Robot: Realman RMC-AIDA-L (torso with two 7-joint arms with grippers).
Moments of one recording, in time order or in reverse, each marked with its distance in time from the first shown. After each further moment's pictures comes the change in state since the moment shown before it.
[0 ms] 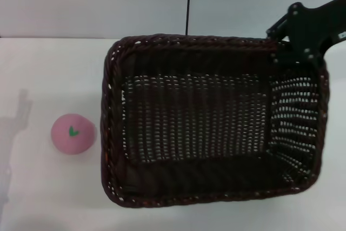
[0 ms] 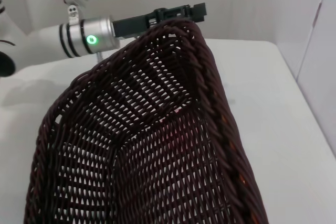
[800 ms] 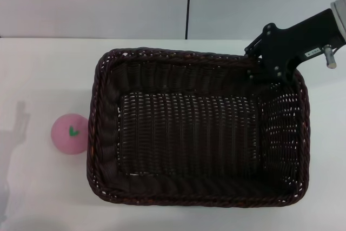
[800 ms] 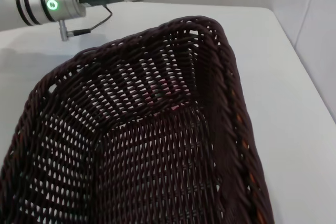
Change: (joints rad) left arm 0.059 -0.002 0.038 -0.025 0.000 0.005 0.000; right arm 0.024 0.051 -0.050 0.095 -0.056 0.156 -0.040
